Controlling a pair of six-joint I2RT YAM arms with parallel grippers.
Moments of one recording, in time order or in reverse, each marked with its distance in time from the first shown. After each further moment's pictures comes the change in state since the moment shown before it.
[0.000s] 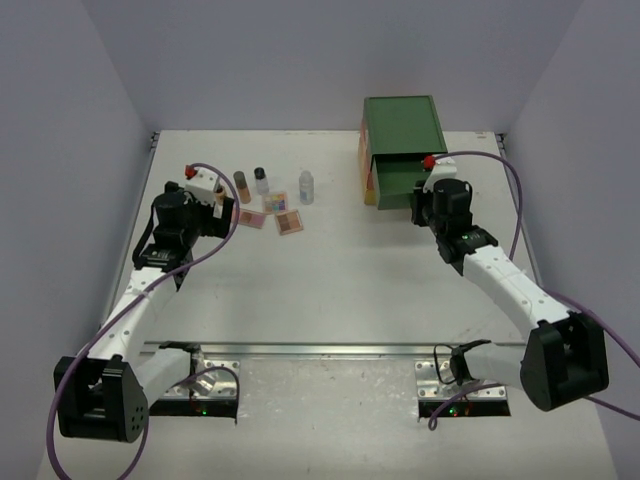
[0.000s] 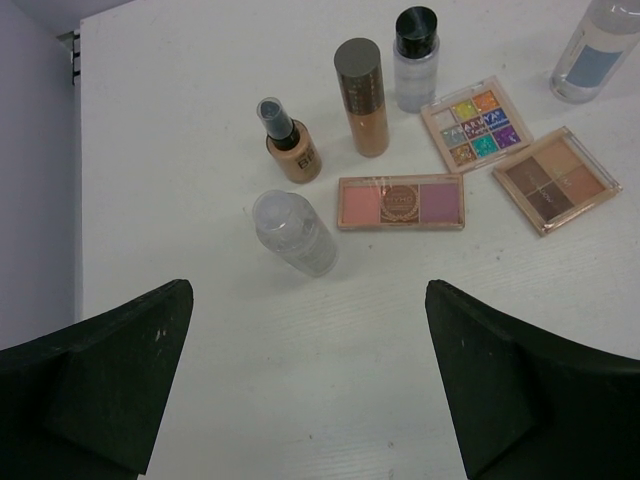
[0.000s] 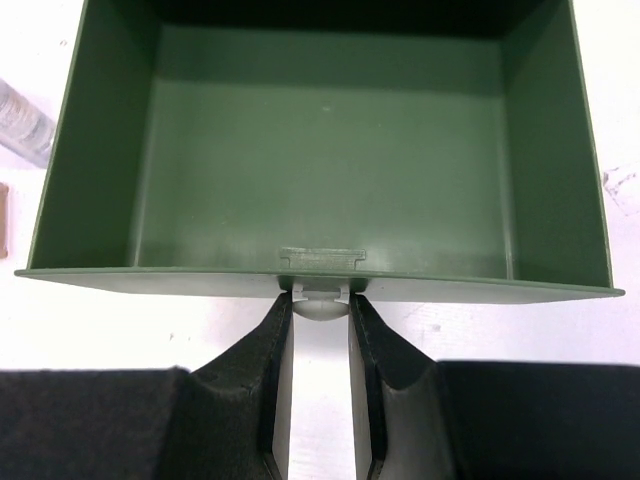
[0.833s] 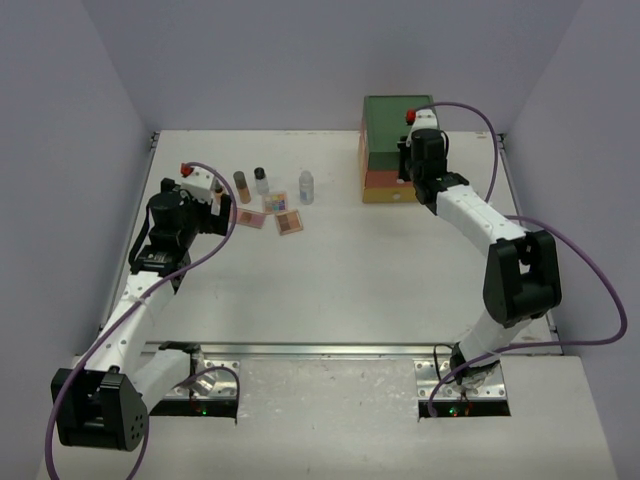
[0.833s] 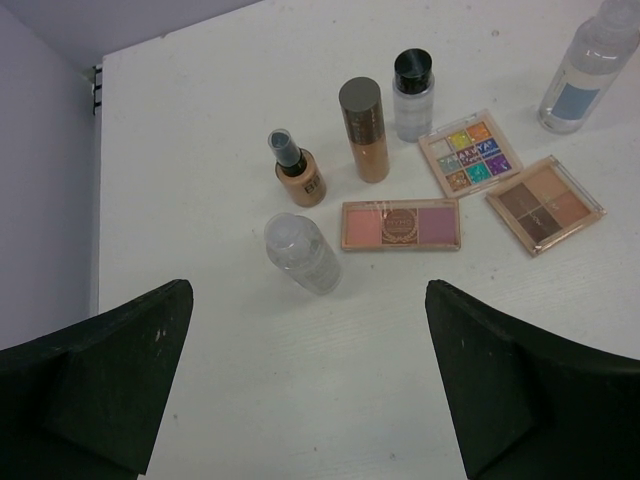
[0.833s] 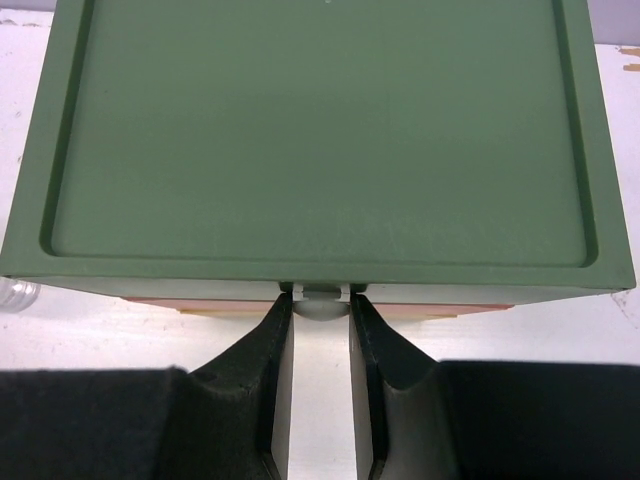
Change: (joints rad) left arm 0.000 -0.044 0.014 0.001 0.008 0.000; right arm -0.025 0.470 0.464 -0.016 0.053 -0.008
